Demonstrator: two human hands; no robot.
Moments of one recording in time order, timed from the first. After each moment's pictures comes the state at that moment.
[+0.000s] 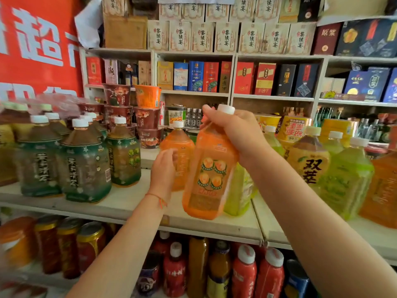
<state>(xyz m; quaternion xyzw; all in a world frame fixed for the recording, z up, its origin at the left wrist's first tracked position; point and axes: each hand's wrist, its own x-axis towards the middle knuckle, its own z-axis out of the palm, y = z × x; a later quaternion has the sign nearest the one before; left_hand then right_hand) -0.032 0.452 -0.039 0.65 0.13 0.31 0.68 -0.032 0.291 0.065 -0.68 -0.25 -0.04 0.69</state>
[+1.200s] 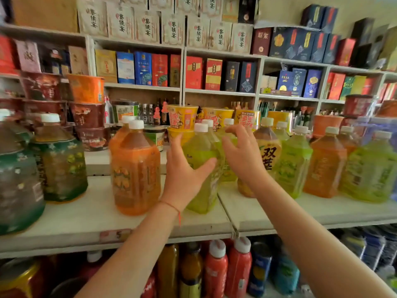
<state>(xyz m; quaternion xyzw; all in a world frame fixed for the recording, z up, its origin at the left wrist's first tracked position) -0.017 0.373 -0.047 0.78 -0.11 0.33 0.52 0.022 0.227 -0.003 -0.84 -0.16 -0.35 0.39</state>
